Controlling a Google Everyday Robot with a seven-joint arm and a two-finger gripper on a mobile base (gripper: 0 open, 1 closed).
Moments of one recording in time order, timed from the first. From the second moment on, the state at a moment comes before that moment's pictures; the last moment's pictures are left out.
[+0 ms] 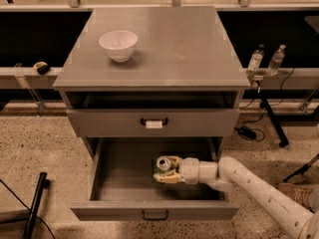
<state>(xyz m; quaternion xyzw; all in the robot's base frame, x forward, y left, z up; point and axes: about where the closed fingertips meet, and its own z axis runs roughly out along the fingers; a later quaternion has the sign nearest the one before) 0.567 -0.013 0.477 -0.47 0.57 0.43 0.52</state>
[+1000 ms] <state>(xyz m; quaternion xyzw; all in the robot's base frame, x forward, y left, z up) 0.595 -0.142 0.691 -0.55 0.51 0.40 0.52</state>
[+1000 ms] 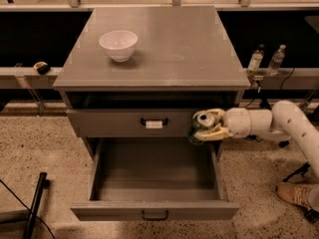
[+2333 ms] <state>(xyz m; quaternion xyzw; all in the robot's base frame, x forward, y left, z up) 0.603 -0.175 0.784 -0.57 0.46 0.38 0.56</state>
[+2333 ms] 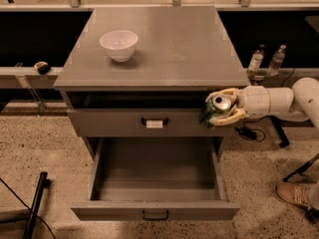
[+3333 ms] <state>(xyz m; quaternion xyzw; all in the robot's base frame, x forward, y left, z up) 0.606 -0.127 0.905 -0.64 0.40 0.36 0.55</state>
